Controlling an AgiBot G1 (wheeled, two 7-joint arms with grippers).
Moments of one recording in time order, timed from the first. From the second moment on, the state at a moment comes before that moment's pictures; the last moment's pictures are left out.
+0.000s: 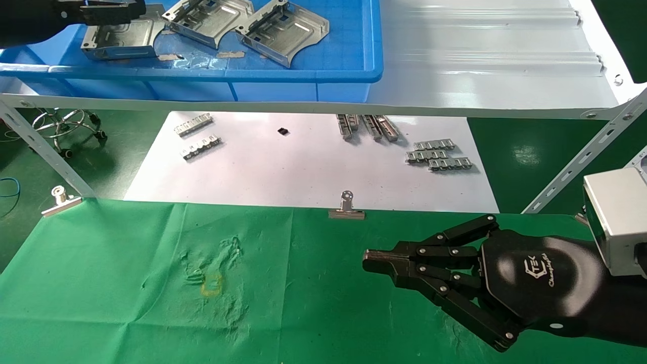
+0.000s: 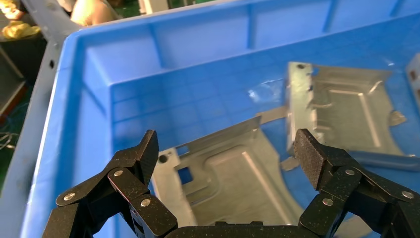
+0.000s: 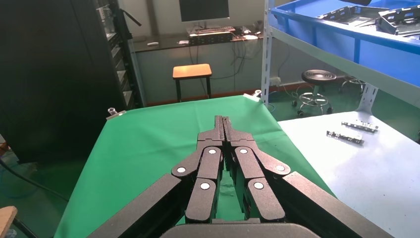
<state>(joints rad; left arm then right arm) -2.02 1.03 0.54 -0.13 1.37 0.82 -0.19 1.10 -0.56 -0.41 1.25 -0.63 -1.44 0.11</state>
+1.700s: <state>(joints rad) -2.03 1.04 0.51 -0.09 1.34 0.77 -0.14 1.10 -0.56 -0.41 1.25 -0.63 -1.44 0.11</state>
